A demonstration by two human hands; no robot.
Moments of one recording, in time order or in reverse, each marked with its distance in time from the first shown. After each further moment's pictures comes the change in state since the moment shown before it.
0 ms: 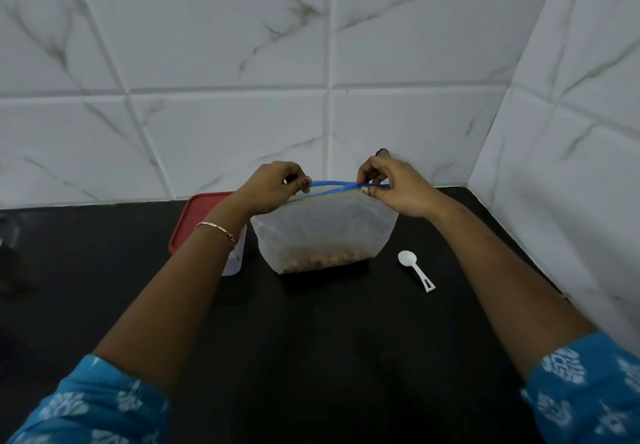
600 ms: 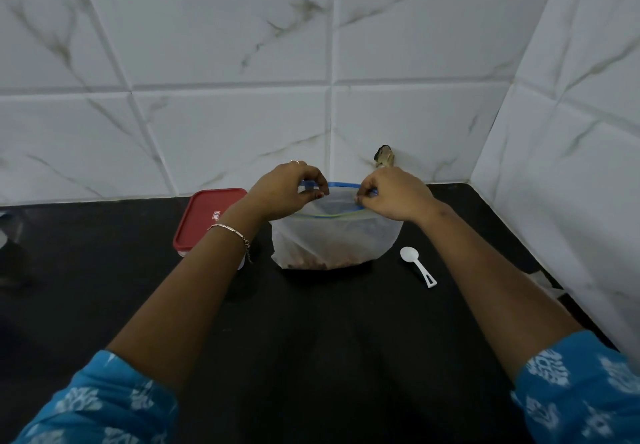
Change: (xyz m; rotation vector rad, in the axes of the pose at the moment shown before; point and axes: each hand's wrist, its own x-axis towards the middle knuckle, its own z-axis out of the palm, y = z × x) left_hand -0.003 0.006 0.014 0.141 0.004 0.163; right_hand -0.001 -0.011 0.016 -0.438 -0.073 0.155
